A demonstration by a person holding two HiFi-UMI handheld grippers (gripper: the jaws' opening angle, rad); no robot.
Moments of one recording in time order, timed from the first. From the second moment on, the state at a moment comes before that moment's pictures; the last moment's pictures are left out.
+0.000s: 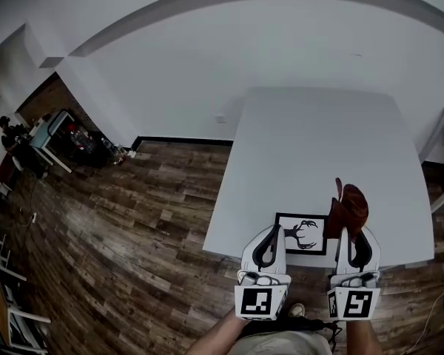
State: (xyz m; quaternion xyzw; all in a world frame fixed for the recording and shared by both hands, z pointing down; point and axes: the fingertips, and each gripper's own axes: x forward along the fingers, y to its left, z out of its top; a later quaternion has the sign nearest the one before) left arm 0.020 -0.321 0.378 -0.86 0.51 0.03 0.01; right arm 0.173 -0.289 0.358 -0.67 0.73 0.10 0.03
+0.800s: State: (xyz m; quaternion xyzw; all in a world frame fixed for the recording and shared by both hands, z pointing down) left arm 0.011 -0.319 0.381 -0.85 0.53 0.03 0.02; right arm 0.168 -0.298 0.385 -0.67 0.74 0.07 0.01
